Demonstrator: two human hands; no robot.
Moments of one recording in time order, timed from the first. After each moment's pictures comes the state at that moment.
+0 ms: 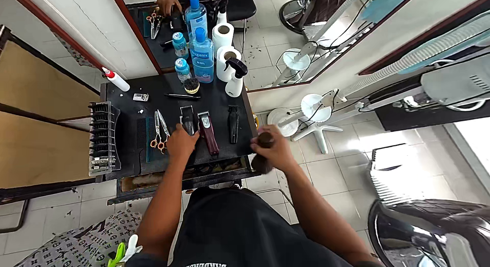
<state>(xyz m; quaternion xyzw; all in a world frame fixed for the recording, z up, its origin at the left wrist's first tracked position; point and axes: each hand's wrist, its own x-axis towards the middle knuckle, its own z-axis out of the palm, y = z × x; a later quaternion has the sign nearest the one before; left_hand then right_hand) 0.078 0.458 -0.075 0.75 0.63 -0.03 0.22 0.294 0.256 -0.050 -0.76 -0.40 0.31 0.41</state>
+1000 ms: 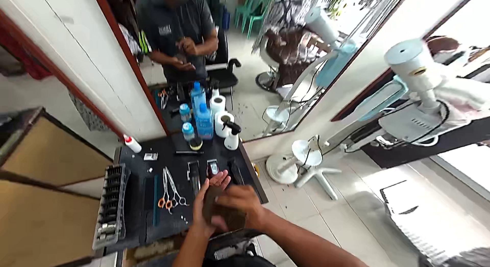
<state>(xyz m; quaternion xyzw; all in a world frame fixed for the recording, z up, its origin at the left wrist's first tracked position) 0.084 0.404 -0.022 0.20 0.18 0.31 0.91 0.213 0.327 0.000 -0.49 -0.67 -0.04 0.56</state>
